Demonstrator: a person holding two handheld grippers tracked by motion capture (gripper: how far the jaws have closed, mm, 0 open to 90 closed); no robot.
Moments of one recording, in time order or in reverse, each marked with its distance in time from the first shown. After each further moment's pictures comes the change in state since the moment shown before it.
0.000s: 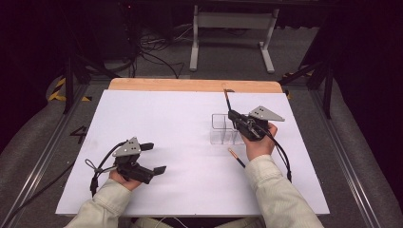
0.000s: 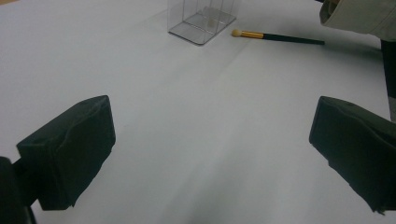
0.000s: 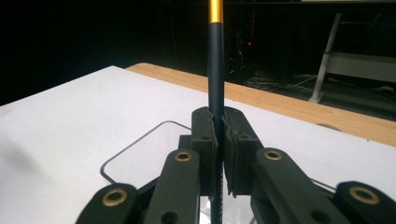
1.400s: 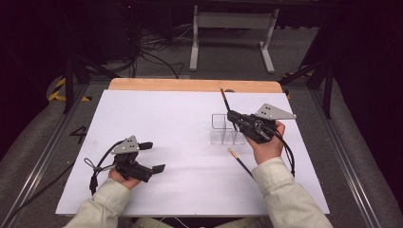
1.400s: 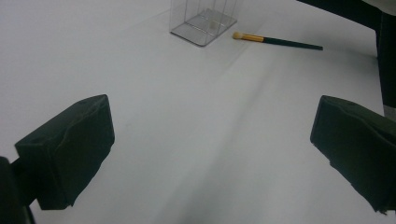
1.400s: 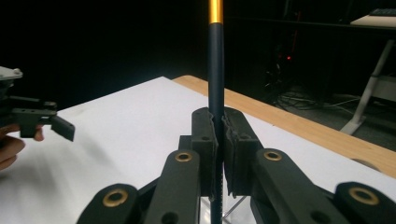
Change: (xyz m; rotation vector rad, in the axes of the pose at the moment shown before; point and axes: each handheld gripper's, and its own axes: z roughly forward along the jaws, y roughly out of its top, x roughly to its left) left arm 0.004 0.000 -0.002 -0.009 -0.001 -0.026; right arm 0.021 0.039 -0.038 -0.028 0.160 -0.071
